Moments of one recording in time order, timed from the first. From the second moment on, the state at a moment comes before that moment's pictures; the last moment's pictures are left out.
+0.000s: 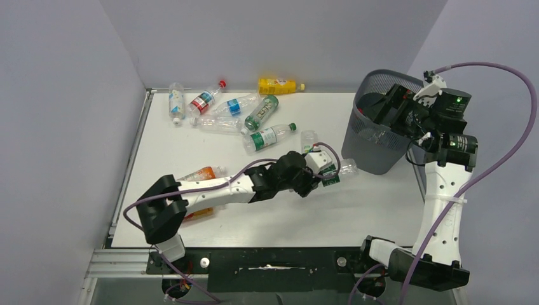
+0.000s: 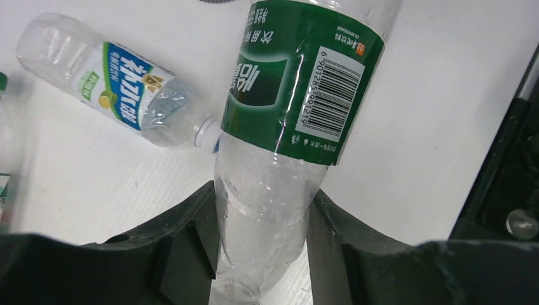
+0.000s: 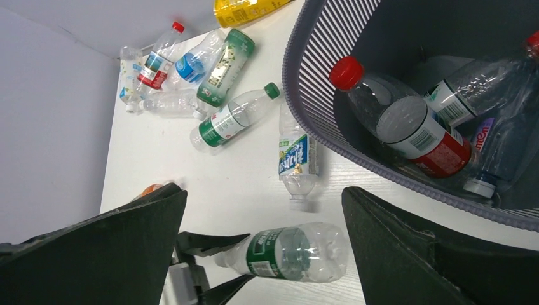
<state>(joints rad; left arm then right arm) -1.11 1.74 1.21 -0.03 -0.04 -0.03 -0.23 1.17 1.59 -0.93 -0.50 0.33</state>
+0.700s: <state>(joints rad) -0.96 1.47 1.08 0.06 0.07 -0.31 -0.11 1.14 1.35 -0.76 -0.65 0.47</state>
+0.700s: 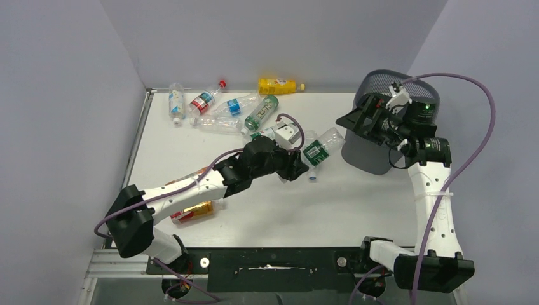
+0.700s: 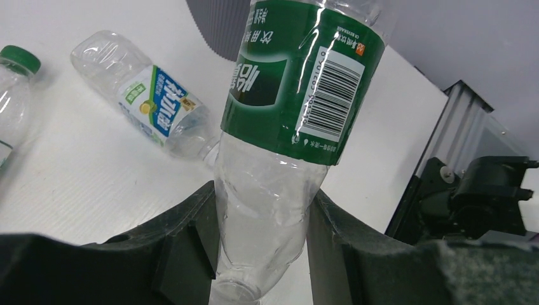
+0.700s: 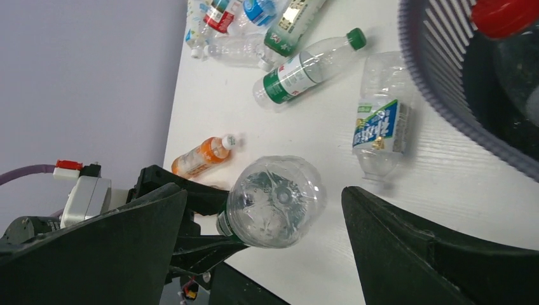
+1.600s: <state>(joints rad) -0.92 1.44 1.05 0.14 0.16 -0.41 0.09 1.16 1.32 -0.75 -0.46 0.51</state>
